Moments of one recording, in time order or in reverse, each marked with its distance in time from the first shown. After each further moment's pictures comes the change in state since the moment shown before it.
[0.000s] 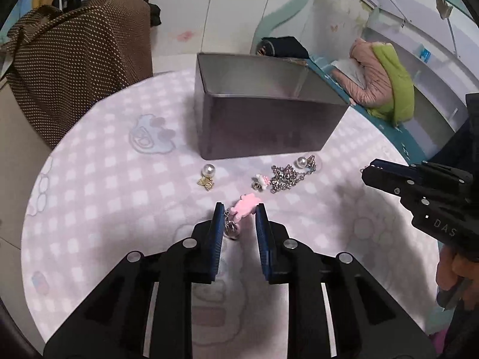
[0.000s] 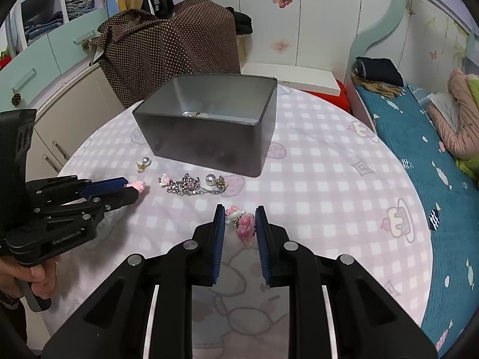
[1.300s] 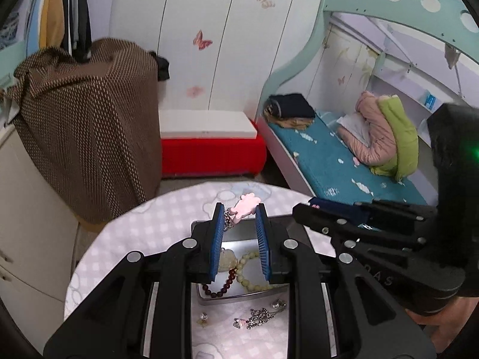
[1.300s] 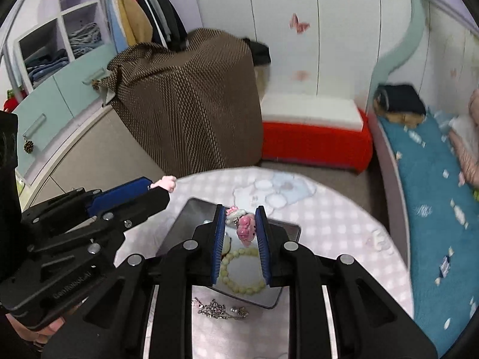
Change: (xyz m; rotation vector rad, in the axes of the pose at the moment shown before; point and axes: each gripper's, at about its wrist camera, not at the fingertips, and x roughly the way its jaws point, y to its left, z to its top) left arm -0.035 -0.013 0.147 -0.051 -0.191 0.031; right arm 0.011 -0.006 0.141 0.029 -0.049 0.125
